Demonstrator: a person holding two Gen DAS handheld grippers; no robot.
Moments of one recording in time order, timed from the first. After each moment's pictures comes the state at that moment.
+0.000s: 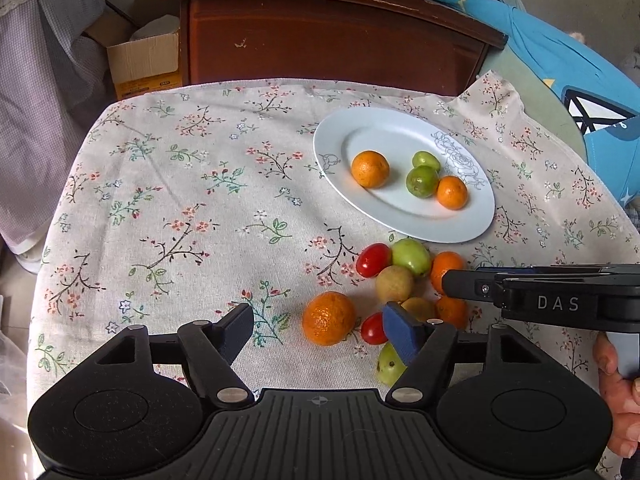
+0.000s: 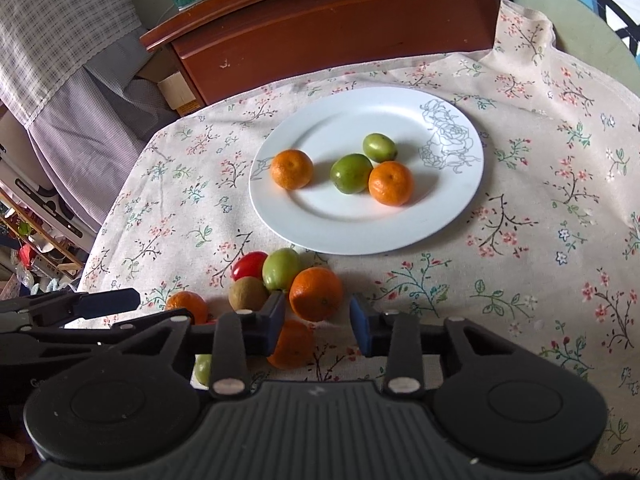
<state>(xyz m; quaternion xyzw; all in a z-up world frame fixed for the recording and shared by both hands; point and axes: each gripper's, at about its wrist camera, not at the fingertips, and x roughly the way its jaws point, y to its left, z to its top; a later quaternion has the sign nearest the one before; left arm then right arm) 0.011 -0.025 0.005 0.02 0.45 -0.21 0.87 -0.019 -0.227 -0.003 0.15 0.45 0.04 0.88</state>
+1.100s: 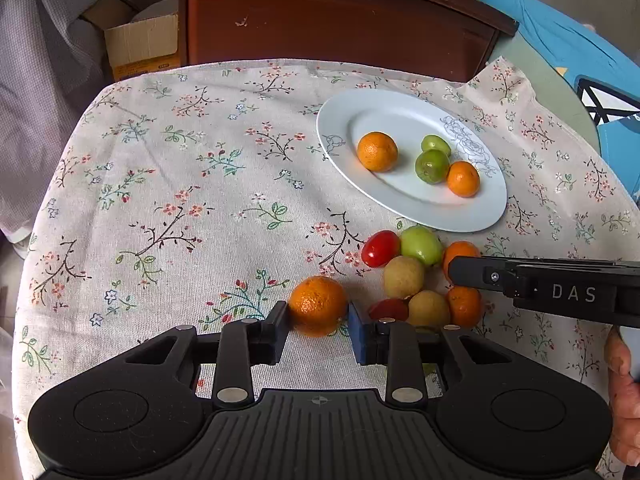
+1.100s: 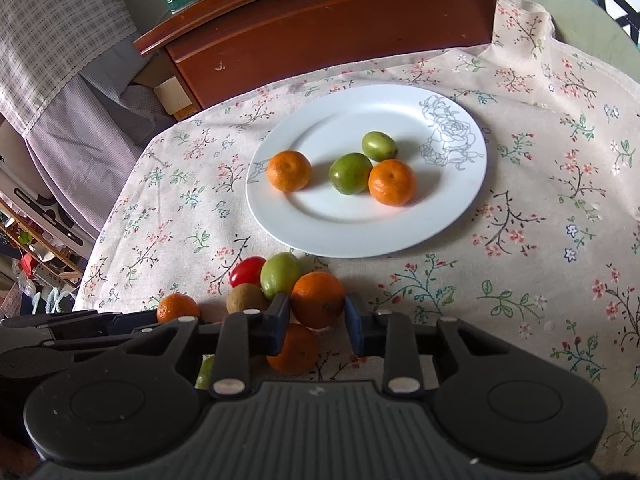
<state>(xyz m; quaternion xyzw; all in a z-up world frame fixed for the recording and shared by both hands) 0.018 -0.029 -0.009 0.02 0.46 -0.21 0.86 -0.016 -0.228 -0.007 0.16 0.44 0.04 0.88</state>
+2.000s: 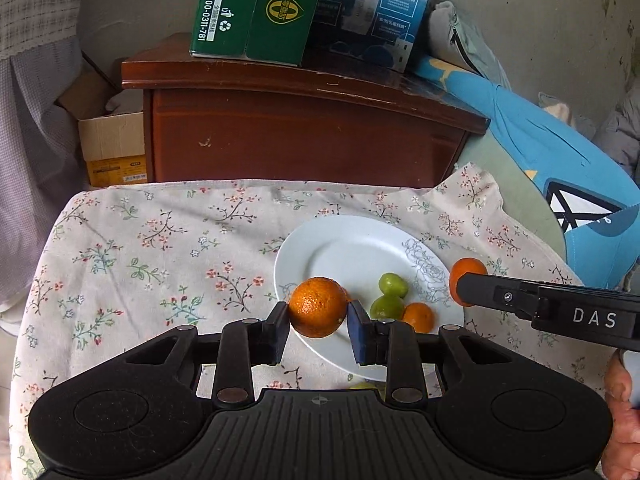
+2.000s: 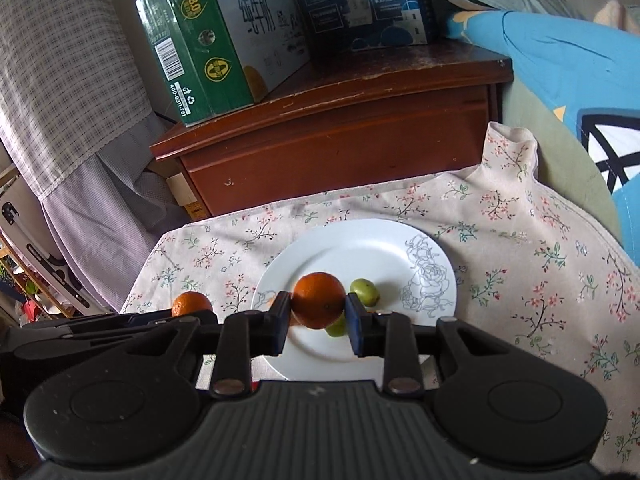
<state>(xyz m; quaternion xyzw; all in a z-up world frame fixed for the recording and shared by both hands) 0.058 -0.056 0.049 -0.02 0.37 -0.24 0.90 0.005 -0.261 0.060 0.15 0.34 0.03 0.93</state>
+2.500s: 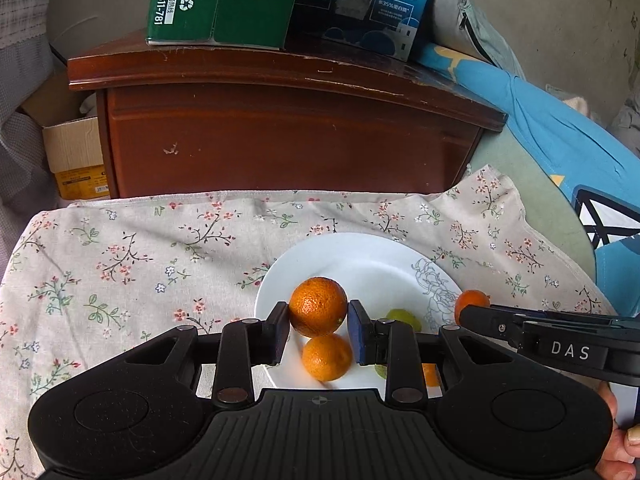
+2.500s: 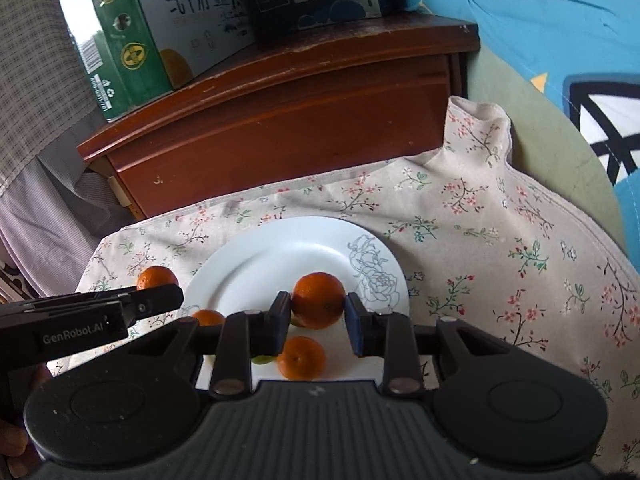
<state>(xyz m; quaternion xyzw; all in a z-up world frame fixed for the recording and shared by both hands) 0.111 -0.093 0.028 -0.02 0.37 -0.25 0.89 0.048 -0.297 0.021 0.16 0.37 -0.02 0.92</state>
